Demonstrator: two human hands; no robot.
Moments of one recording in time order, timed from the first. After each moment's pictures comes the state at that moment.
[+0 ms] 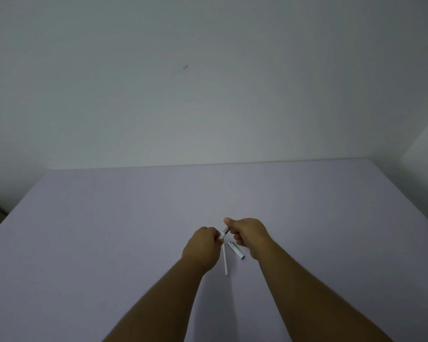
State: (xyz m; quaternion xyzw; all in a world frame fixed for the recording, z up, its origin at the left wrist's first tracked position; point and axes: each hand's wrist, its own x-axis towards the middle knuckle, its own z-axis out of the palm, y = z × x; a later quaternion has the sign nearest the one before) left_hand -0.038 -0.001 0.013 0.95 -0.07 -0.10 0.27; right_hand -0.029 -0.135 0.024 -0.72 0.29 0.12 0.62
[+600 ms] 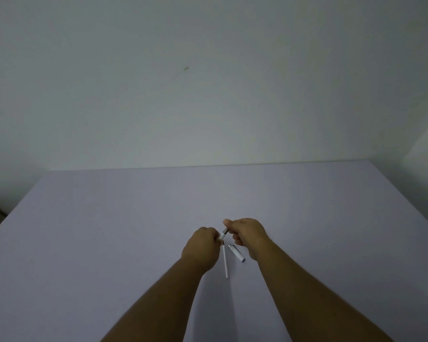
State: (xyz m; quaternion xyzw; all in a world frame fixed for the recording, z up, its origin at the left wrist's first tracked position) left_hand -0.030 -0.001 0.013 0.96 -0.08 -0.10 0.27; right_hand -0.026 -0.134 0.024 -0.72 0.26 0.12 0.63
